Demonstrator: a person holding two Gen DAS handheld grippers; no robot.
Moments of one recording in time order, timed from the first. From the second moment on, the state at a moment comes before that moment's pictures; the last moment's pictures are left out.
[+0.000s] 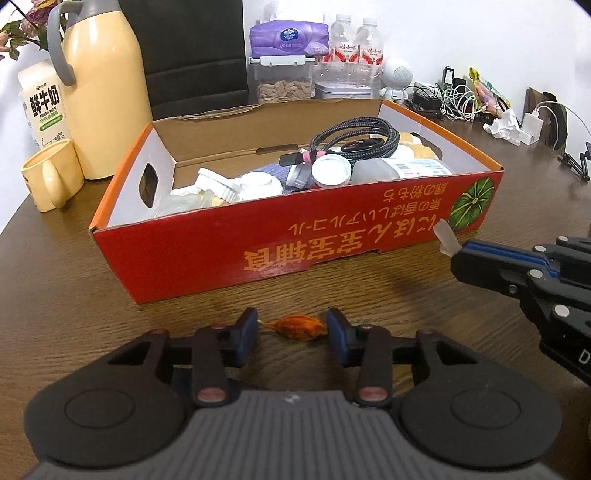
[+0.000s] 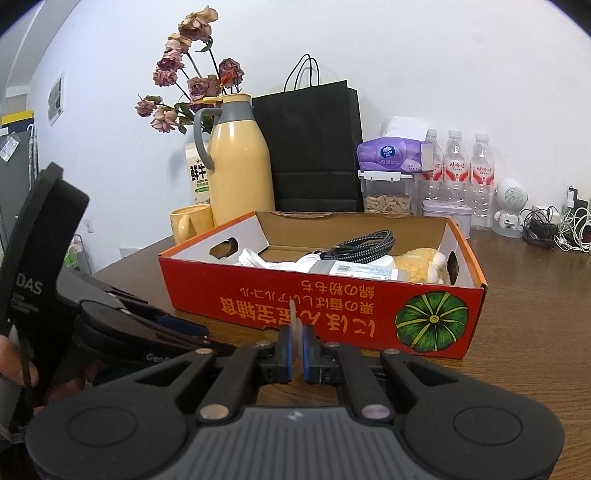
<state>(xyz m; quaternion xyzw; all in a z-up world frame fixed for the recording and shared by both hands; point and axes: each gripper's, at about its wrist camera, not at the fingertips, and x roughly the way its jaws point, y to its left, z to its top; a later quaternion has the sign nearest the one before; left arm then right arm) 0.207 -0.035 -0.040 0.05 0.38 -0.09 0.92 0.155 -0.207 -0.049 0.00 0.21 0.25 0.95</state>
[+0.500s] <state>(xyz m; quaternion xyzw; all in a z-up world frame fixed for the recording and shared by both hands) 0.194 -0.027 0.012 0.00 0.29 -0.08 0.95 0.161 -0.205 -0.035 0.00 0.19 0.23 0.95</state>
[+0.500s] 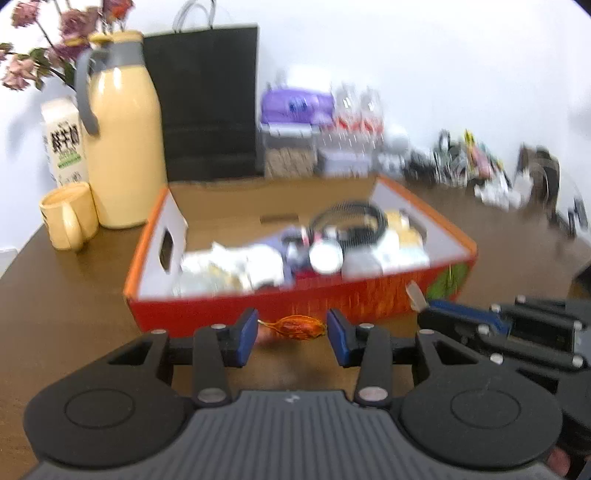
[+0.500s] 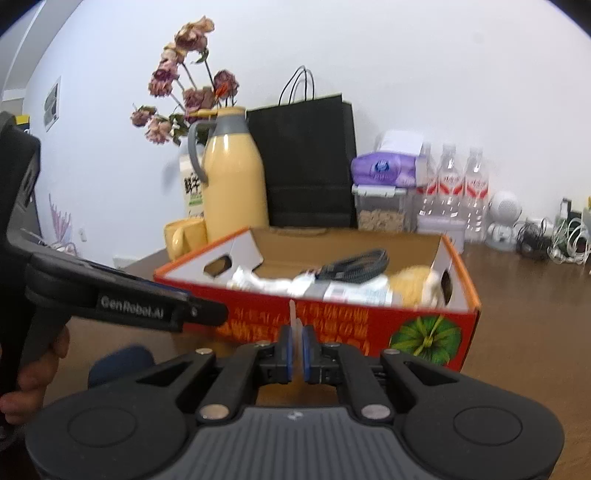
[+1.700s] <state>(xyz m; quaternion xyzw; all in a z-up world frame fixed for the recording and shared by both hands) 0.293 -0.008 0.024 -0.02 0.23 0.02 0.97 0.273 -0.193 -0.018 0.00 0.19 0.13 0.97</state>
